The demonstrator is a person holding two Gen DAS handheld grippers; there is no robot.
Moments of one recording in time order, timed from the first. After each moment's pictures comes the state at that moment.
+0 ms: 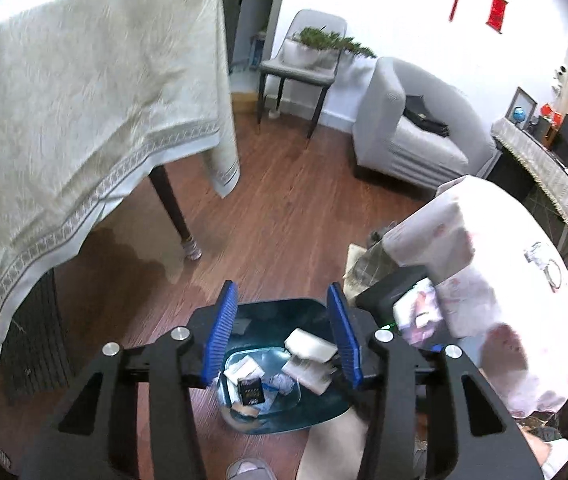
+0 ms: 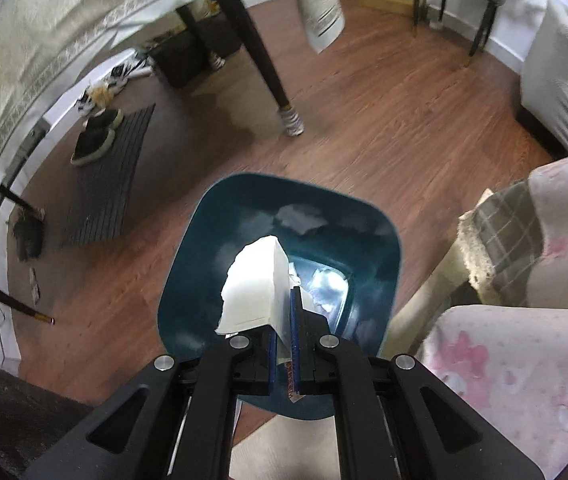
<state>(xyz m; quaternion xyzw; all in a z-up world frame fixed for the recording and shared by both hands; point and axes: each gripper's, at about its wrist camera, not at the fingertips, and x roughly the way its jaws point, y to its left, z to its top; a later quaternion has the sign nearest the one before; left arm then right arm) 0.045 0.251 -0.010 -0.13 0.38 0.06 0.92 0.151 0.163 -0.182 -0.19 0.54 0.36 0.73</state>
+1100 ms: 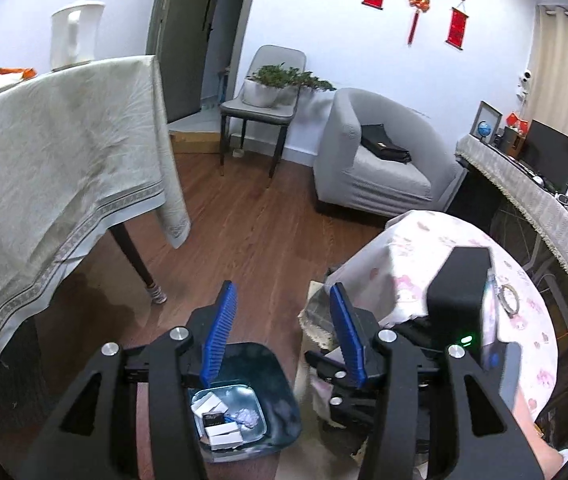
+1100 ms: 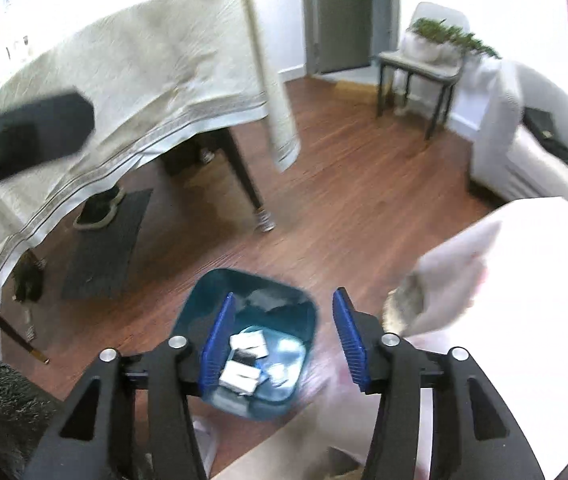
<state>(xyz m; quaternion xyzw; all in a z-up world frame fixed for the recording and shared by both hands) 0.062 0.190 0.045 -0.11 0.32 0.02 0.94 0.152 0.076 -0.035 -0.15 0.40 0.36 0.83</state>
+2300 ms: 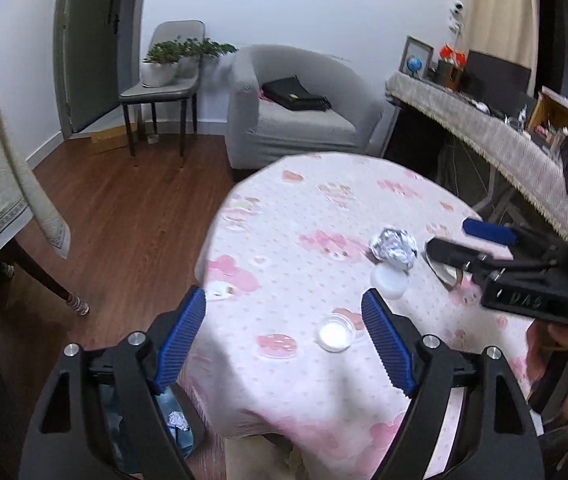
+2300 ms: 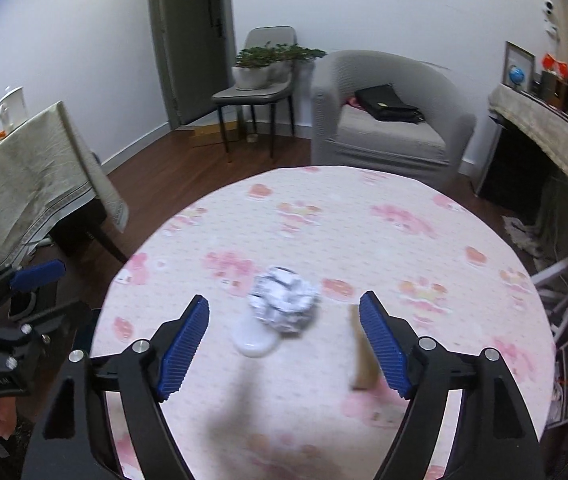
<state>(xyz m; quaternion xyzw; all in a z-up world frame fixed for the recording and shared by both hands) 0.137 0.005 0.008 -0.04 0.37 -0.10 0.92 0.192 -0.199 0.021 -0.05 0.36 0.17 0.92</state>
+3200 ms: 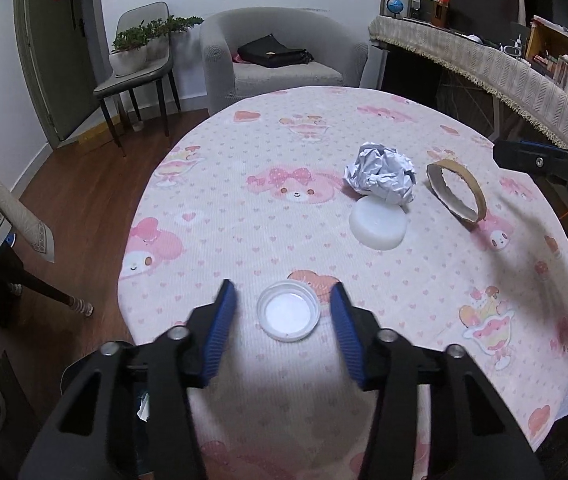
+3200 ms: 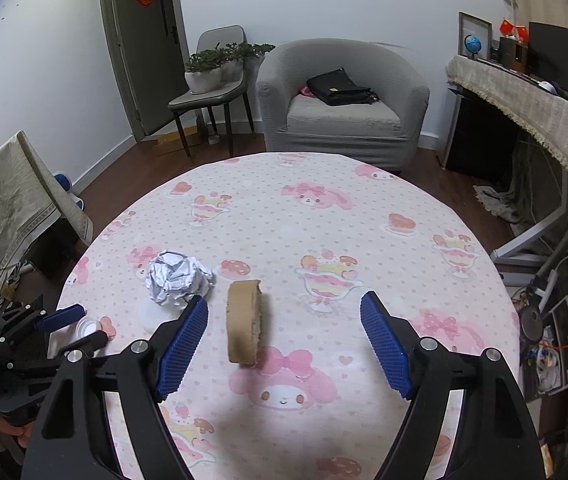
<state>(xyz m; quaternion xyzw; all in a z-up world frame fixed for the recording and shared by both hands) 0.156 -0.051 -0.046 0.04 0.42 -0.10 0.90 0.200 -0.276 0.011 -0.01 0.37 0.11 0.92</state>
